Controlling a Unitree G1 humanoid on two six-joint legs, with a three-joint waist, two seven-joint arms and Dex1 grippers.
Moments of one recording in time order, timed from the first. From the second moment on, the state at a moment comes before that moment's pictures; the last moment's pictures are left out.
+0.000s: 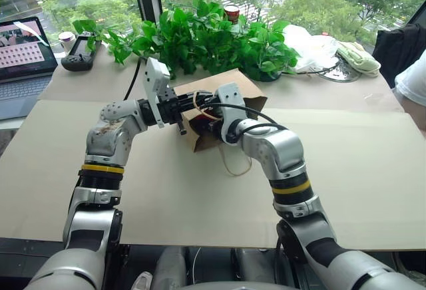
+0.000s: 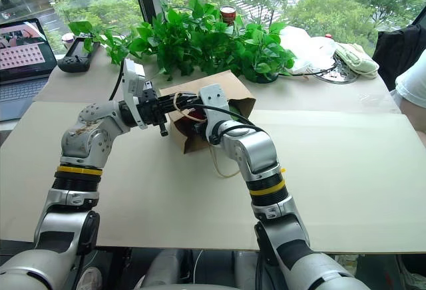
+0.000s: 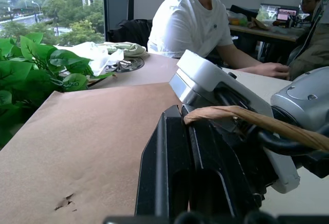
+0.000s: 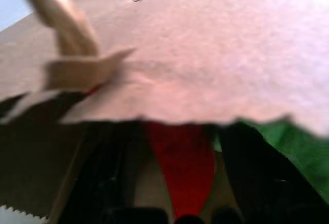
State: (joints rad) left arm -0.75 0.43 0.01 0.23 -0.47 0.38 -1.07; right arm -0.77 -0.03 0.13 -0.04 0.21 1.10 0.13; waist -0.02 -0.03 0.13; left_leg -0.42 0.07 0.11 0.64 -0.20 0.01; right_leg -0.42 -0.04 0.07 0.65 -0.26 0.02
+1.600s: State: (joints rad) left arm -0.75 0.42 0.02 0.24 -0.47 0.38 -1.08; right arm -0.43 -0.18 0.22 -0.42 0.29 1.29 0.19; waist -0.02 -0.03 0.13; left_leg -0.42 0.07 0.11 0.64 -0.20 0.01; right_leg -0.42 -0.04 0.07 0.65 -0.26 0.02
